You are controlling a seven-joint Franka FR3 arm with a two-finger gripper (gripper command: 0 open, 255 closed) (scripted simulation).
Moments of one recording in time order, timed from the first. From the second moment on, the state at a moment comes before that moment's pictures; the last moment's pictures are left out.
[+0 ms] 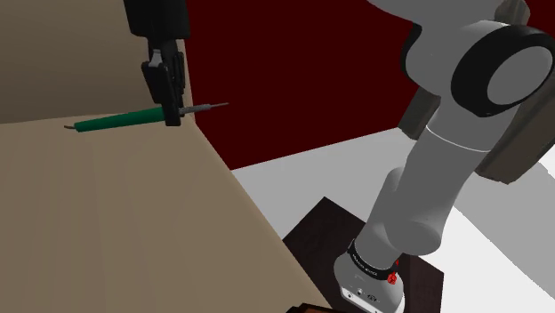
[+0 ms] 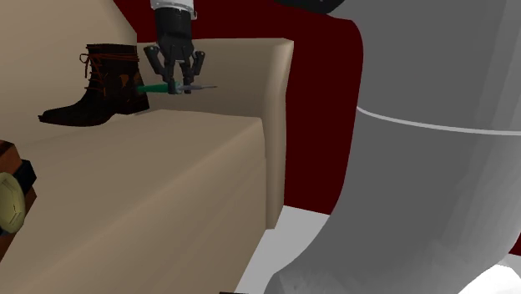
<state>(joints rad) 0.27 0.03 0.43 -1.46 0.06 1.38 -0.15</state>
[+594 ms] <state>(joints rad) 0.29 0.10 0.44 -1.24 0.03 1.24 -0.11</state>
